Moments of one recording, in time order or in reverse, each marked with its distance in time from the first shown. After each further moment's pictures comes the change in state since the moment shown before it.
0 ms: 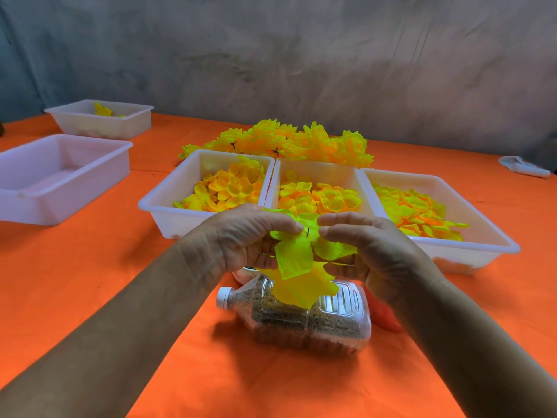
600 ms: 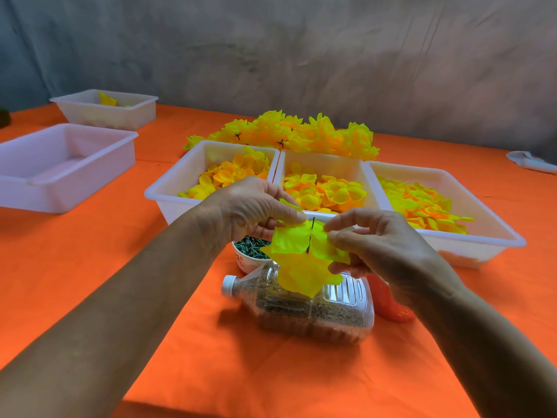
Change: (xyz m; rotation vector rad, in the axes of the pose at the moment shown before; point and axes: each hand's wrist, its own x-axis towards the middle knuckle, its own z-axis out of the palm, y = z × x) left_hand -0.005 0.019 -0.001 0.194 0.090 0.083; right_hand -0.011 0.007 -0.004 -0.324 0.011 -0.160
